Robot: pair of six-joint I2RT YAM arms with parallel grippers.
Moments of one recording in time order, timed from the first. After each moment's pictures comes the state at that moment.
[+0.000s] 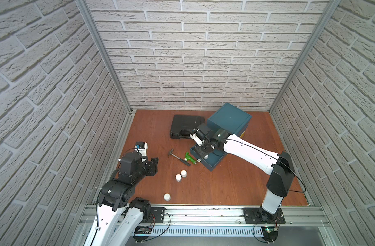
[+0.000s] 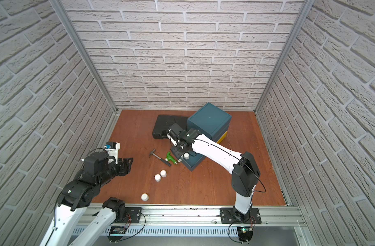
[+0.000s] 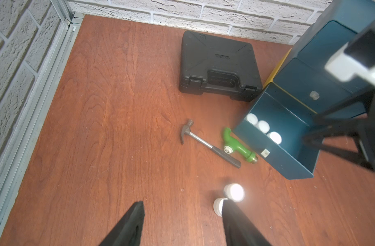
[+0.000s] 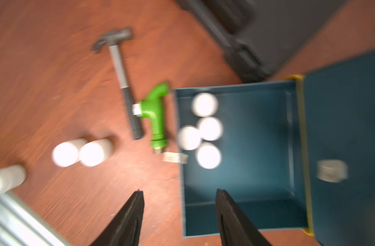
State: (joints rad) left arm -0.30 0.55 0.86 -0.98 -0.06 -0.26; right arm 0.85 1.80 1.60 -0.97 0.10 0.10
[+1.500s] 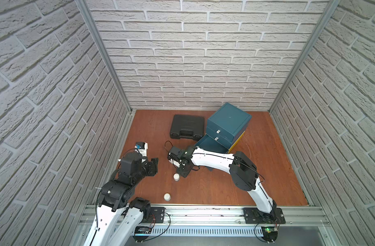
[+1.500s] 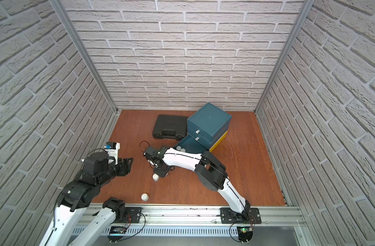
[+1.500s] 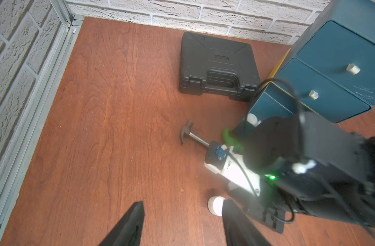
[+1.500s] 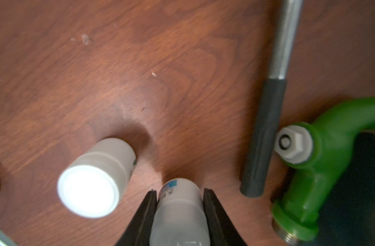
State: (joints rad) left arm -0.31 0.54 0.86 -0.98 -0.07 -0.26; right arm 1.01 2.20 1.81 -1.00 0.06 0.07
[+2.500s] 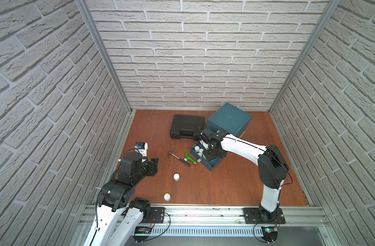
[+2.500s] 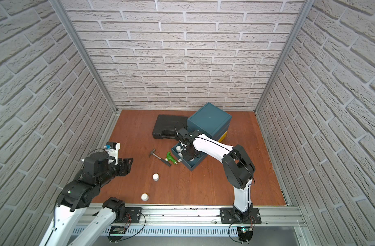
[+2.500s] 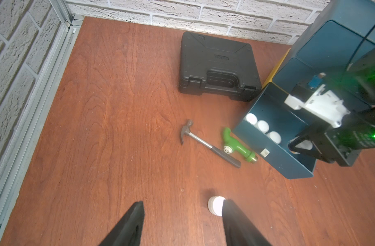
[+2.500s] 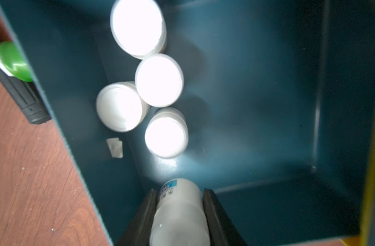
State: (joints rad) left arm -0.31 0.54 0.86 -0.98 -0.07 -0.26; right arm 0.68 1.91 1.47 -0.97 0.09 0.15
